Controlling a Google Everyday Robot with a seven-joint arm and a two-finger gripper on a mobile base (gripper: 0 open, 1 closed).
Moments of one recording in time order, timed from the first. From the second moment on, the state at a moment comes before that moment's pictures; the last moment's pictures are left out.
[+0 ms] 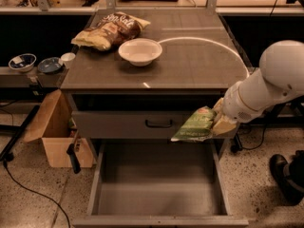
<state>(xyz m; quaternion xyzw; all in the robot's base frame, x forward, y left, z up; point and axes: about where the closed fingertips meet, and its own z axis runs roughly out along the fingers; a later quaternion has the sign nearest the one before) 0.522 -0.192 0.760 -0.62 0.75 0.06 0.22</state>
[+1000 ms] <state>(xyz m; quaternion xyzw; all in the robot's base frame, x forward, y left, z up) 0.513 -0.192 0.738 -0.60 0.77 0.06 0.21</state>
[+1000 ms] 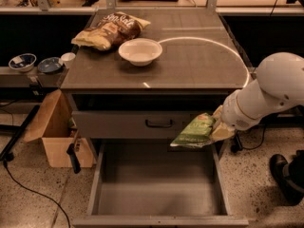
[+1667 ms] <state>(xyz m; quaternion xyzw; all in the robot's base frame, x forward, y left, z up) 0.499 -0.190 0.690 -0.60 0.77 0.07 0.20</state>
